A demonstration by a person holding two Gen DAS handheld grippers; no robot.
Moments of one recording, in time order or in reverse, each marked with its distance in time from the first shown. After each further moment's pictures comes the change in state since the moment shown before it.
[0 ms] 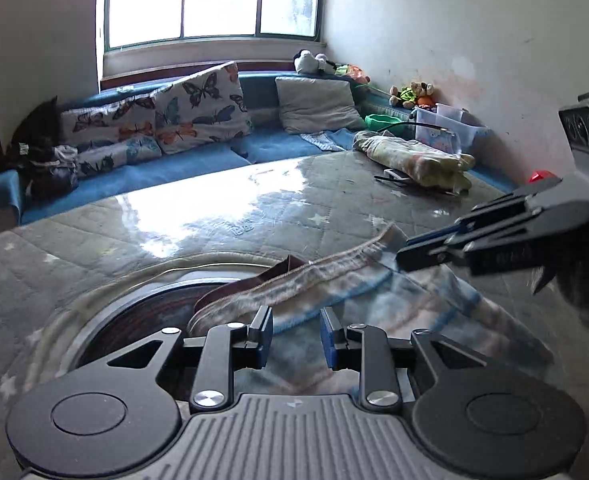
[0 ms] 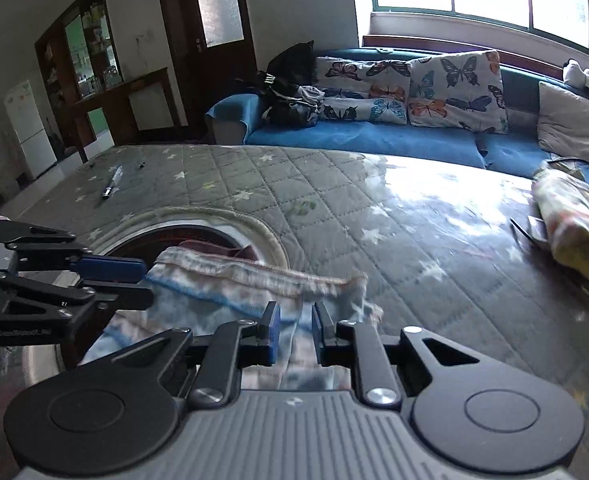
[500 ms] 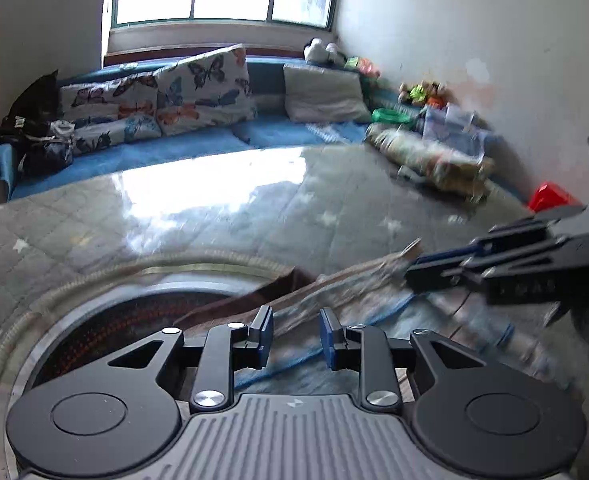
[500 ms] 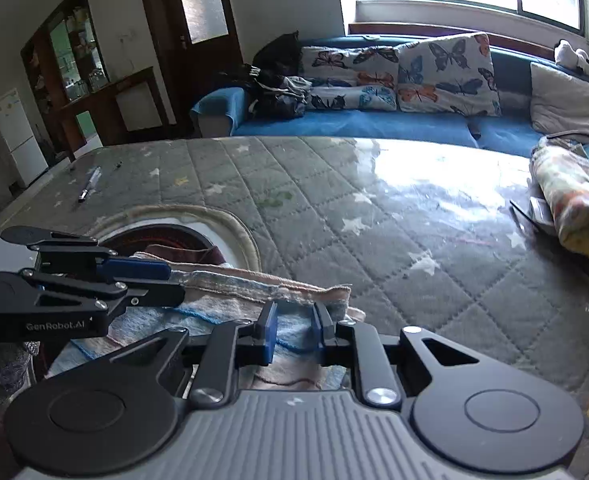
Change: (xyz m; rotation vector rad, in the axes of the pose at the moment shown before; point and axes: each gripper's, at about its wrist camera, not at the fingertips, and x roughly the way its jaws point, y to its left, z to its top) left arm 0.034 0.005 0.012 -0.062 0.013 -0.016; right arm 0.021 -0.020 -0.006 0.050 0.007 -0.008
